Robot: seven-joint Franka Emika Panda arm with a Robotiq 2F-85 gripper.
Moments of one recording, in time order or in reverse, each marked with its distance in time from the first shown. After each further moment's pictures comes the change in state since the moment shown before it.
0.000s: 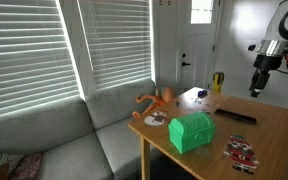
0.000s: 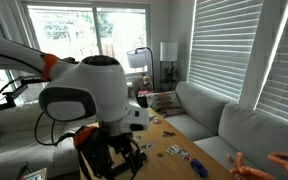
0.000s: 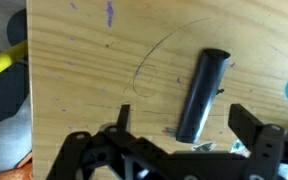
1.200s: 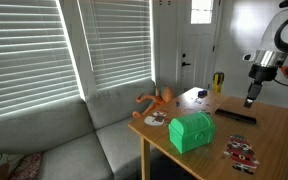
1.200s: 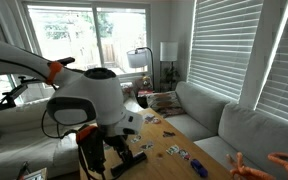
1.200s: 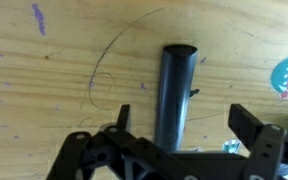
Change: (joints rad) arm -0.021 0.011 0.102 -0.095 0.092 0.089 0.139
